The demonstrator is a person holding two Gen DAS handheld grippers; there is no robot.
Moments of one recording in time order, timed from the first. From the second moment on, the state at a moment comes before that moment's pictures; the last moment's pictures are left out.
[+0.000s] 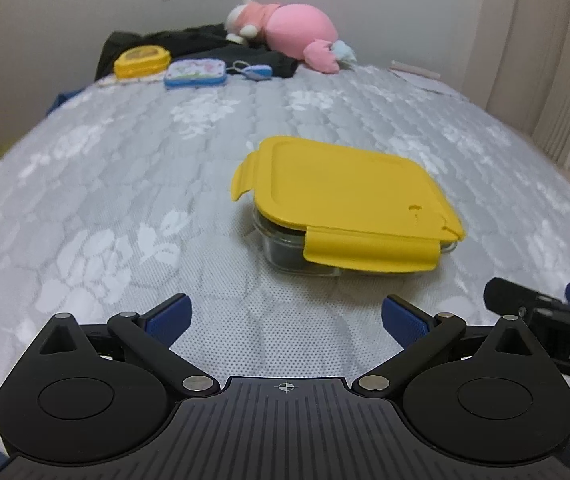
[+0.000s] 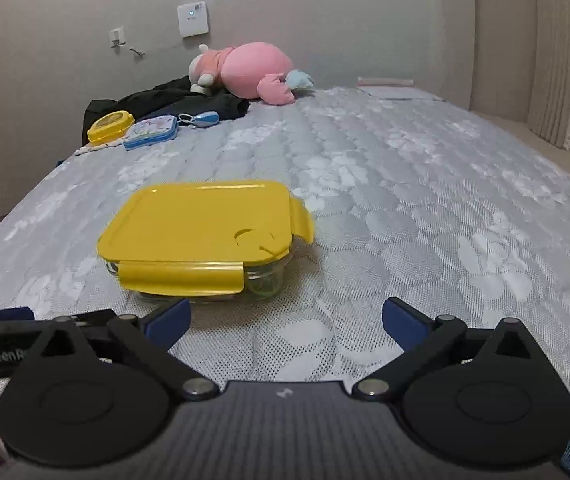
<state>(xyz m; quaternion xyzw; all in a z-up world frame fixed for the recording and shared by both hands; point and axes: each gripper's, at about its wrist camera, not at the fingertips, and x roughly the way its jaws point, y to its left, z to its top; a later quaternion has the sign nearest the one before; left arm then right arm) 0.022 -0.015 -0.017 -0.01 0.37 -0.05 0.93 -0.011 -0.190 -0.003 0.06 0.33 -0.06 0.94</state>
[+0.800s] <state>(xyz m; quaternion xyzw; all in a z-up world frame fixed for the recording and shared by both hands) 0.023 0.004 -0.002 -0.03 0.33 -0.05 0.94 -0.010 -0.197 -0.008 0.08 0.35 -0.08 0.93</state>
